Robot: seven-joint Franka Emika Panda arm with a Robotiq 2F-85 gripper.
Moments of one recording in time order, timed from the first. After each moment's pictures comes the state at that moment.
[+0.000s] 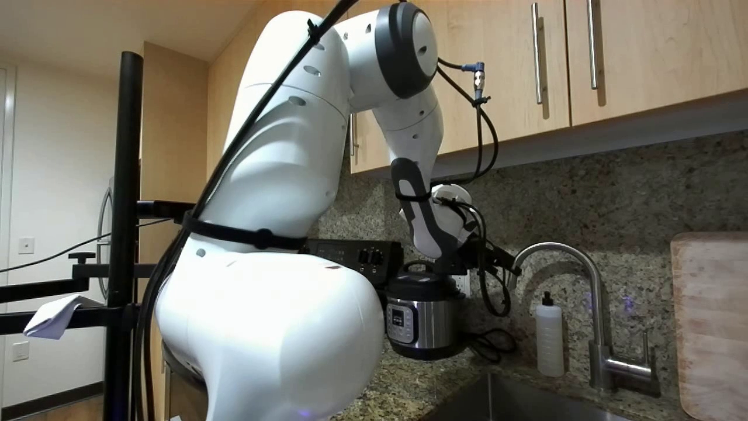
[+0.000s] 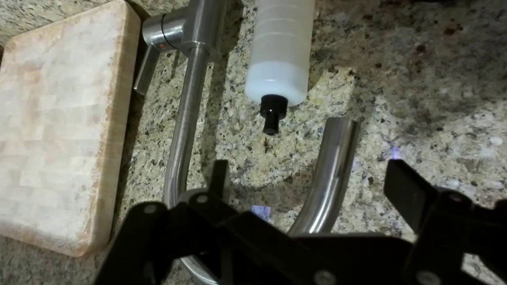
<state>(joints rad) 0.22 0.21 0.12 -1.99 -1.43 2.48 1.75</state>
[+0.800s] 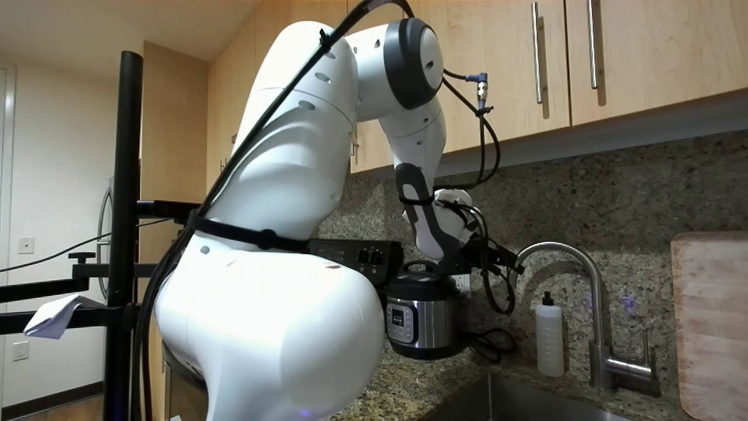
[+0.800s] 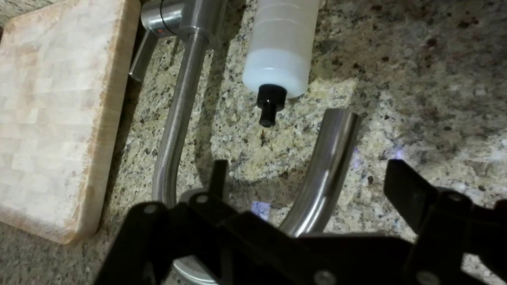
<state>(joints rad) 0.23 0.27 0.13 -1.92 -1.43 2.44 1.70</state>
